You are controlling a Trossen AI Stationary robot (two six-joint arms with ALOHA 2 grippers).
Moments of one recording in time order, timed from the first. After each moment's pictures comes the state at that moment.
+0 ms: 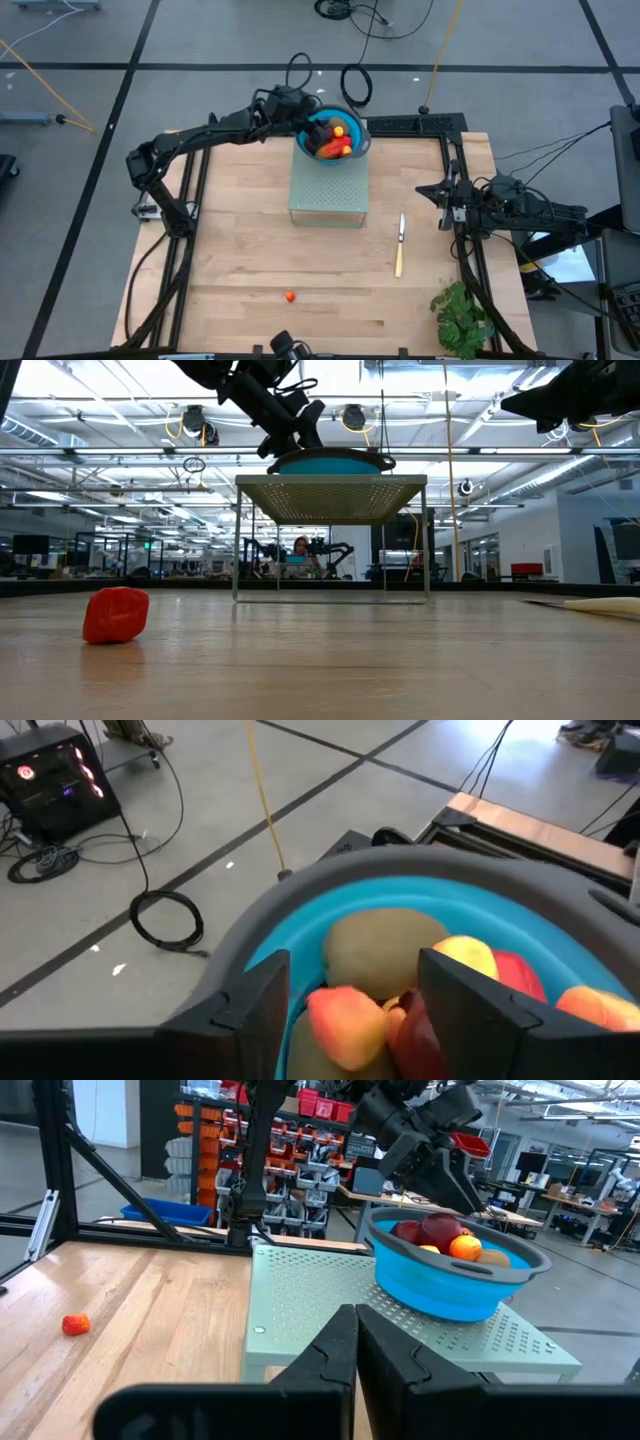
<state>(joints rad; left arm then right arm) 0.50 1.68 1.45 -0.23 -0.10 -0.08 -0.08 0.10 0.35 -0.25 0.11 -0.17</state>
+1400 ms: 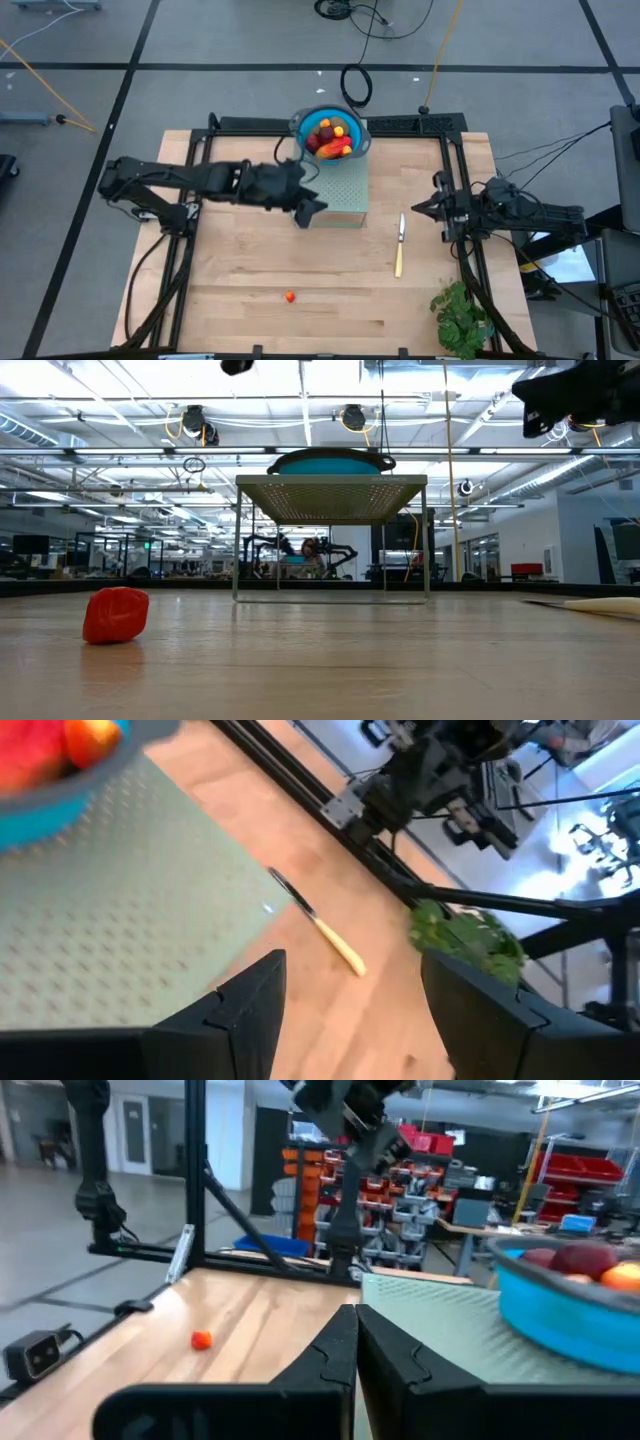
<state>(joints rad) -0.09 1.46 1.45 -0.51 -0.18 -0.78 -0.08 0.10 0.26 -0.09 -0.17 -0.10</state>
